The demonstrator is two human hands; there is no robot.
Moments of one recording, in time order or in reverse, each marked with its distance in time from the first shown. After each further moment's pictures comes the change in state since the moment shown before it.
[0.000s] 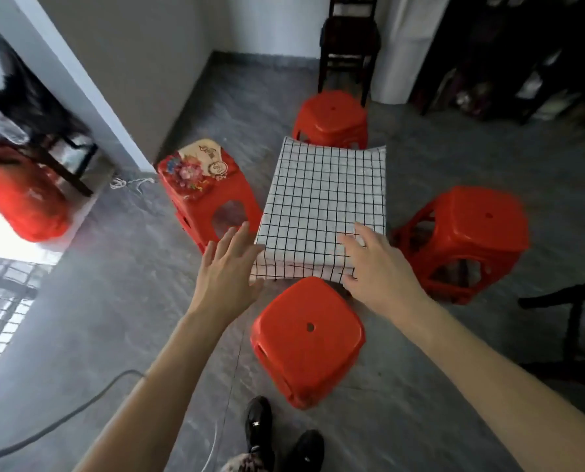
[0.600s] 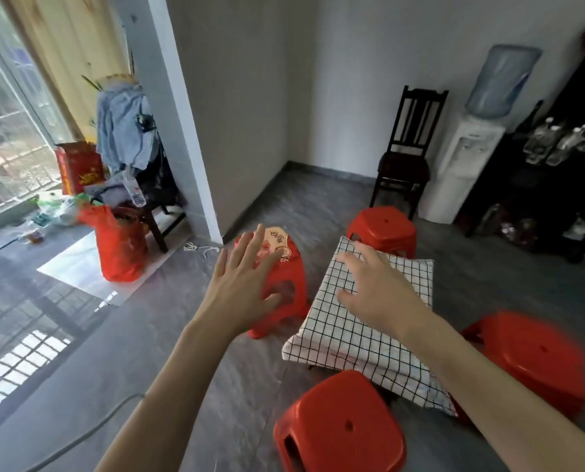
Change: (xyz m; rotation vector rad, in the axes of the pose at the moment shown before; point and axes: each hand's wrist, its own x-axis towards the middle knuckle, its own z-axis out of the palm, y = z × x) left_hand -0.050 -0.059 -0.184 0.035 0.163 -0.115; right_hand 0.018 -0.149 -0.131 0.028 0.107 -0.210
